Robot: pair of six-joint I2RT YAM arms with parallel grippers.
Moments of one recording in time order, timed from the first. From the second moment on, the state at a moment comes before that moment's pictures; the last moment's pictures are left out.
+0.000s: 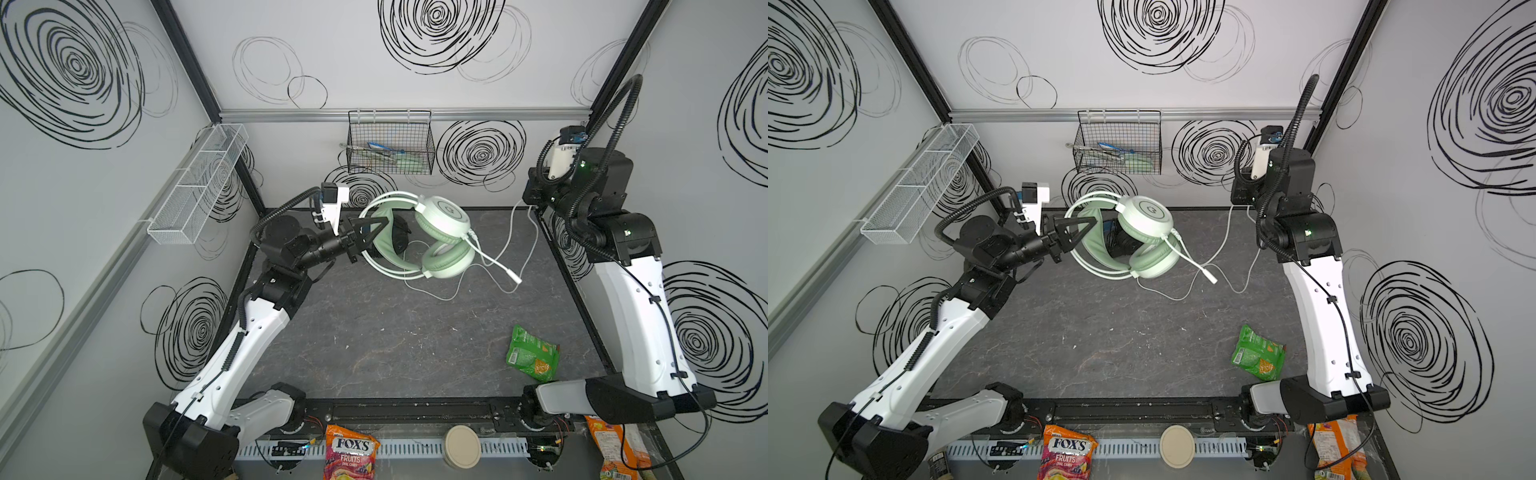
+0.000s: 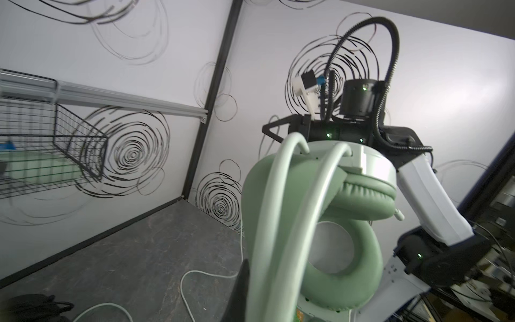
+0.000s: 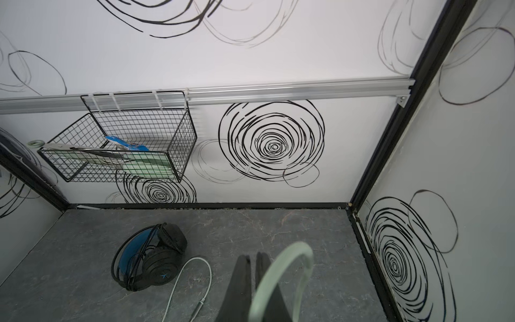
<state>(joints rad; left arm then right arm) -0.35 1.14 1.13 0.19 0.85 -0.49 0.23 1.39 1.96 -0.81 0.10 0.08</state>
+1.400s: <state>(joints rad) -0.64 1.44 1.18 0.01 -0.01 -0.75 0.82 1.43 1.93 -0.75 0.20 -0.07</state>
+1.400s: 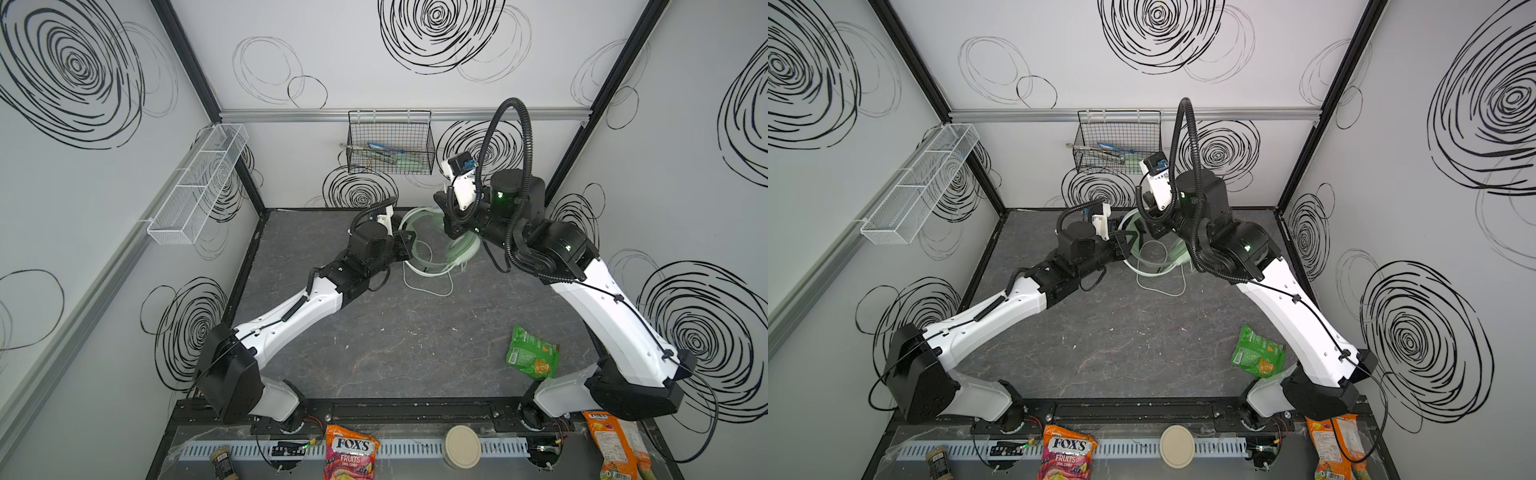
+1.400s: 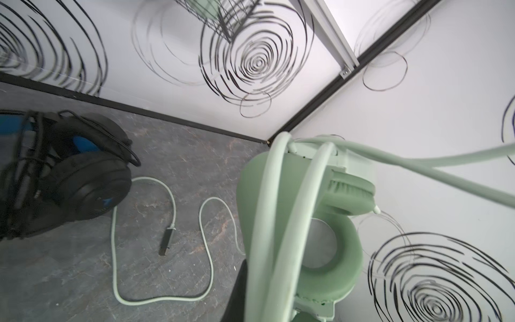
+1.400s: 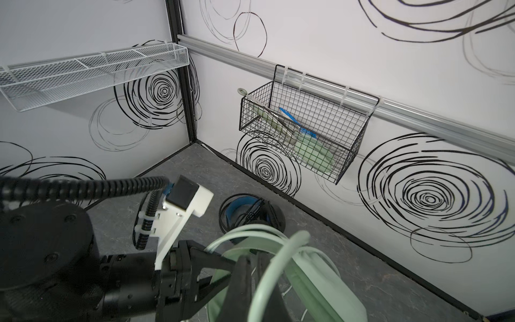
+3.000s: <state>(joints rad) -0.45 1.09 1.21 0.15 -0.40 -0.38 1.24 1.21 1.71 -0.43 0.95 -0.38</state>
